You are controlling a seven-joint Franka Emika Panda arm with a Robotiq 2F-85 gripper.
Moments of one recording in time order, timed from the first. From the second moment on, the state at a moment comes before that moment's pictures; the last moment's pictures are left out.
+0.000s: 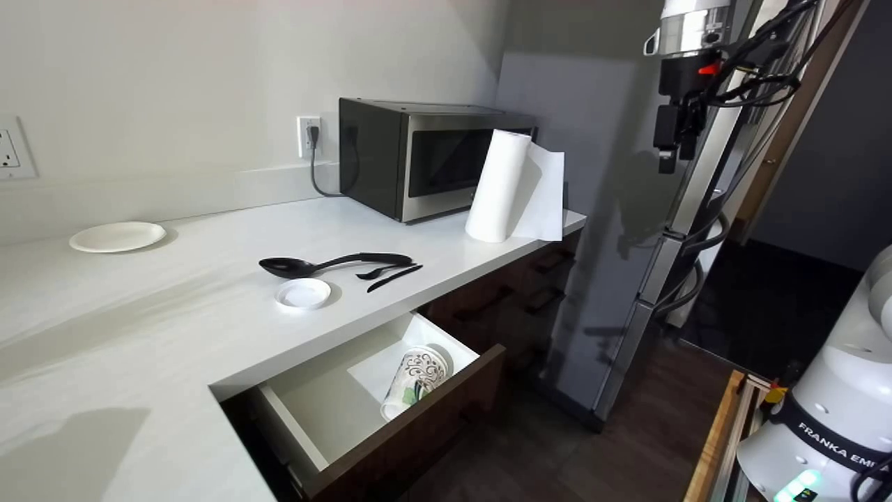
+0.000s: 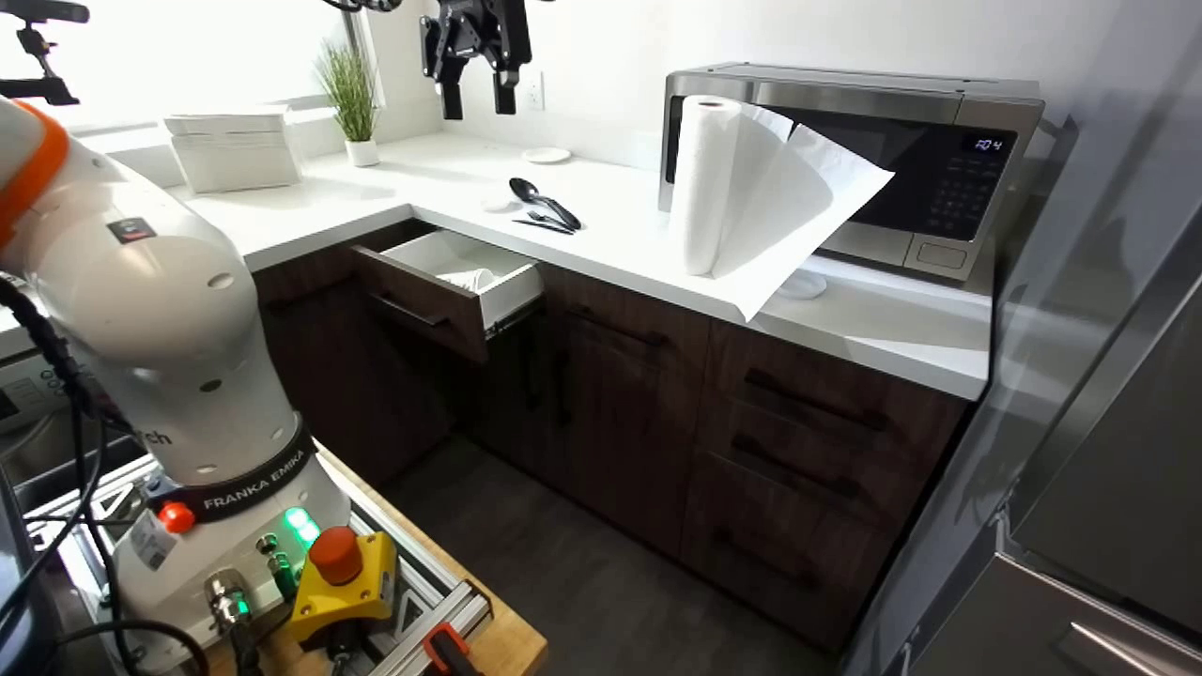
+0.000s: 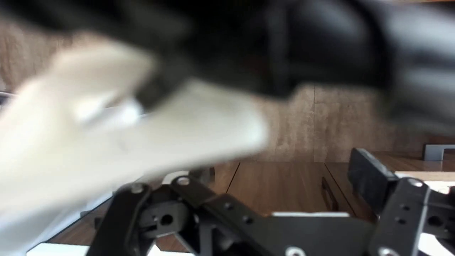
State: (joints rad) arm -0.05 -0.64 0.04 -2.32 -0.17 1.51 0.01
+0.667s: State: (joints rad) arm 0.20 -0.31 0.21 -2.34 -0.12 1.59 -0.07
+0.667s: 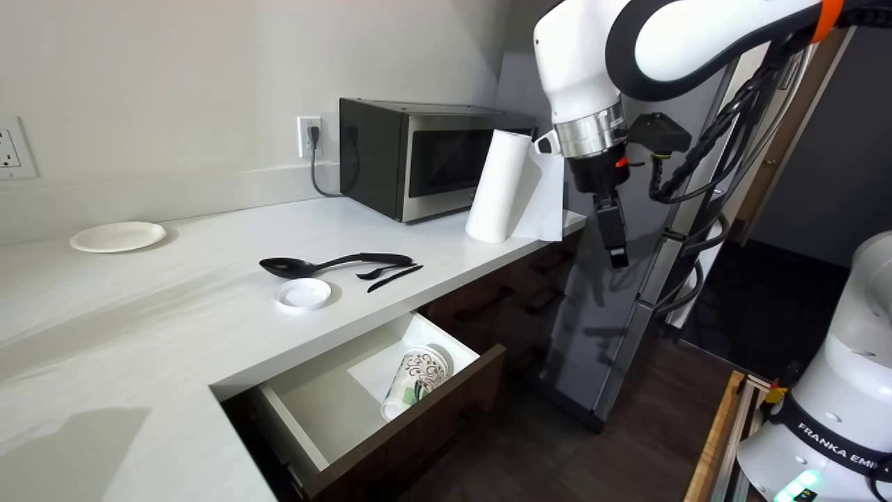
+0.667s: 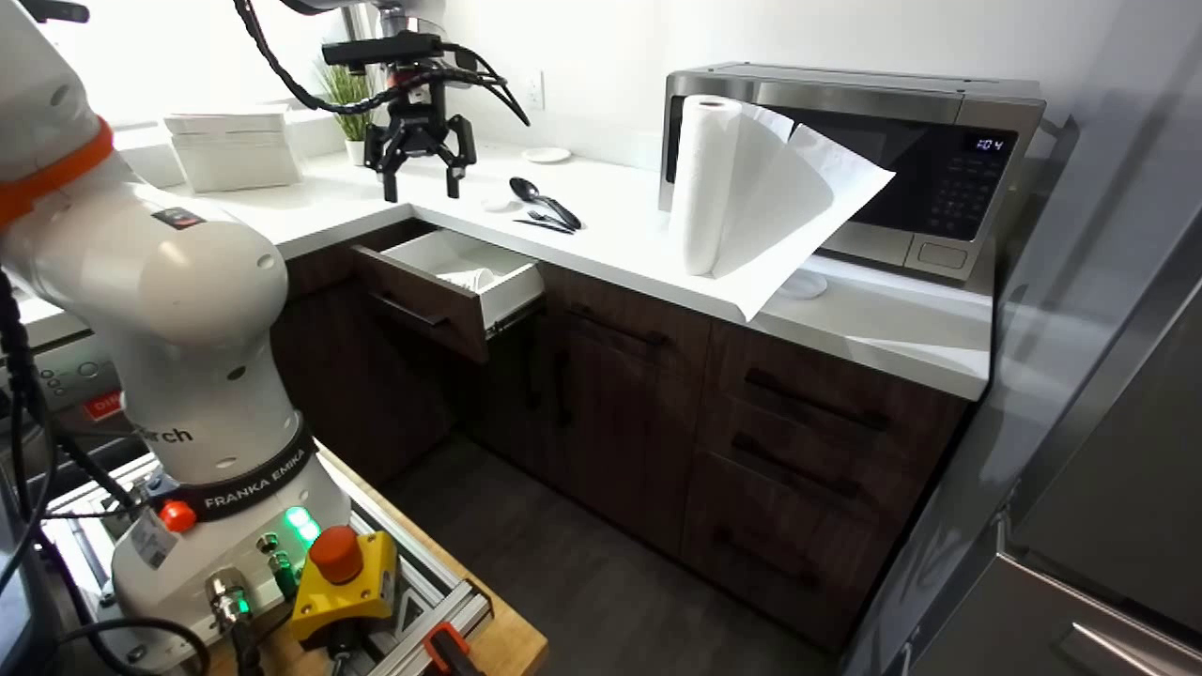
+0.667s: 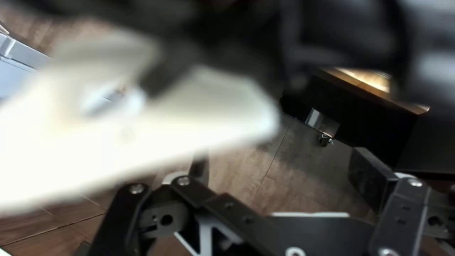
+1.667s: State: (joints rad) arm 0.29 0.04 0.31 -2.27 -0.36 2.14 -0.19
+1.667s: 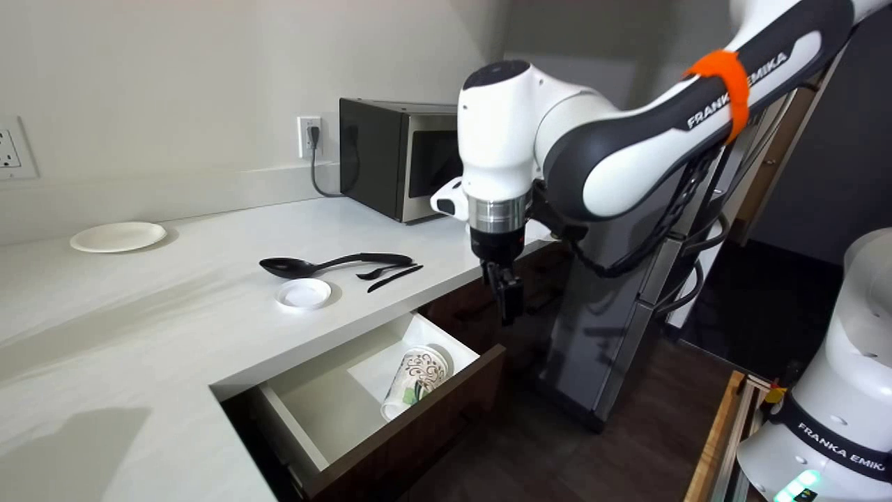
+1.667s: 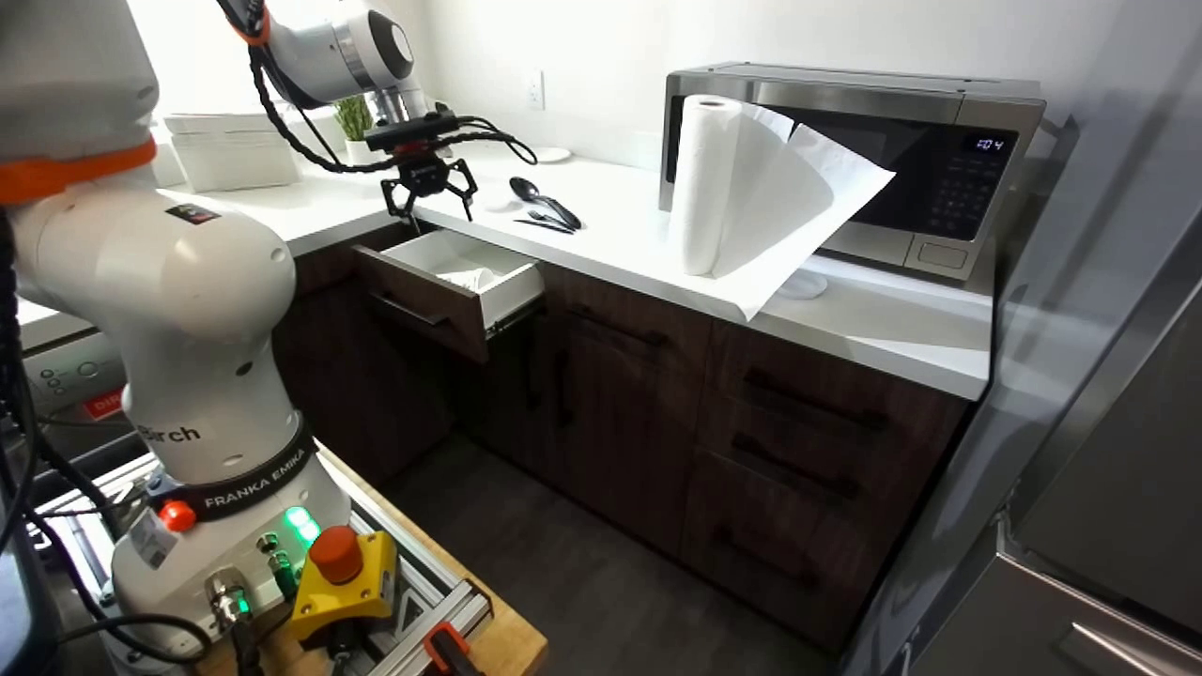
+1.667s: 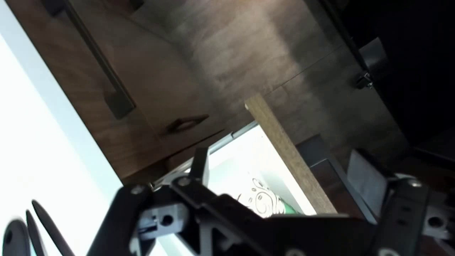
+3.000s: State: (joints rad) arm 0.34 0.26 0.31 -2.31 -0.55 2.63 -0.33
